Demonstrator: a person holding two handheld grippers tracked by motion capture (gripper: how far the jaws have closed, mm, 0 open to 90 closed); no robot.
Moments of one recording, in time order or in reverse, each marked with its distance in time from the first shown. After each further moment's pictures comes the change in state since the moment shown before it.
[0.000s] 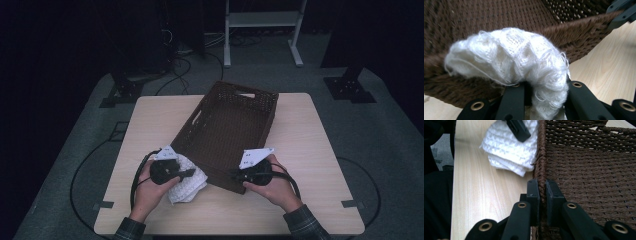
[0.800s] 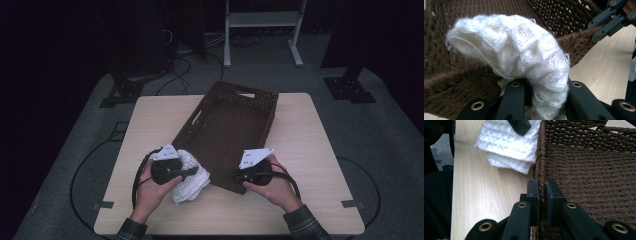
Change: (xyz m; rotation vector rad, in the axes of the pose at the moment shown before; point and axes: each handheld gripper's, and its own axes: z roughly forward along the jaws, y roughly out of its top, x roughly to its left) left arm -0.011 0.007 0.002 -0.022 -0.027 0.019; right arm 0.000 0.000 0.000 0.002 -0.001 0.004
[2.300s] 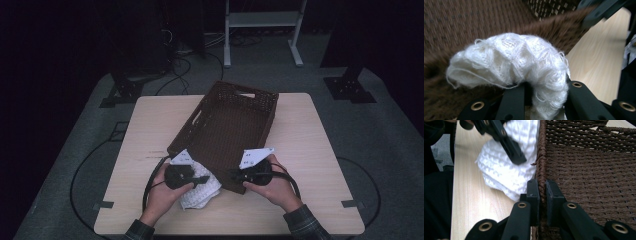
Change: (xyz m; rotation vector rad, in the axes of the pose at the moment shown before) left arm -0.017 0.003 0.022 0.046 -0.069 0.019; right arm -0.001 -0.001 0.000 -0.004 0.003 -0.003
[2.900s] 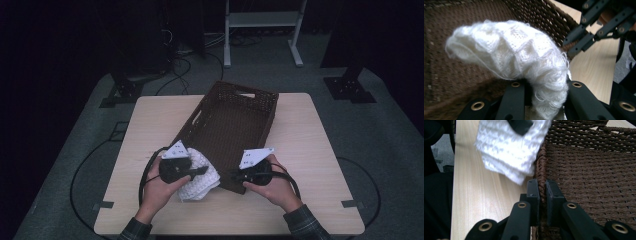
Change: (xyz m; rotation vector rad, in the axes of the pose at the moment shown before) left arm -0.007 0.018 -0.016 -0.060 0.015 0.040; right arm 0.000 0.000 0.000 0.000 0.000 -0.002
